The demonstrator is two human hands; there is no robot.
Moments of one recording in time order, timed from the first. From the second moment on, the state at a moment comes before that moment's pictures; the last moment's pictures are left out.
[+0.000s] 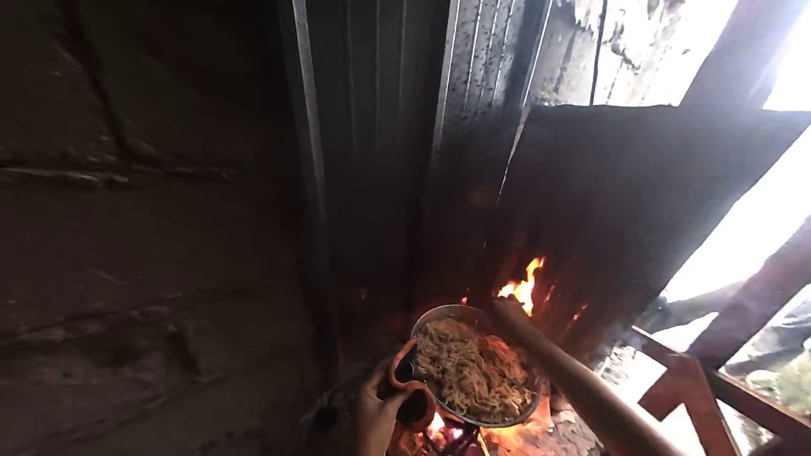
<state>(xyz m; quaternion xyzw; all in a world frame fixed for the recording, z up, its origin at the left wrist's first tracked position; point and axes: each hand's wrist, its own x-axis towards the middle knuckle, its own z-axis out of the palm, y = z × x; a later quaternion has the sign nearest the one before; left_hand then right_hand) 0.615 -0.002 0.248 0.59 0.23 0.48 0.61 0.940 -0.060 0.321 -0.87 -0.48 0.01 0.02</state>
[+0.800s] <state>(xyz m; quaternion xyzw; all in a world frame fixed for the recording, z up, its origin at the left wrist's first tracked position) 0.613 -0.005 0.252 0.58 0.25 0.48 0.61 0.910 -0.087 0.328 -0.85 -0.52 0.03 -0.07</state>
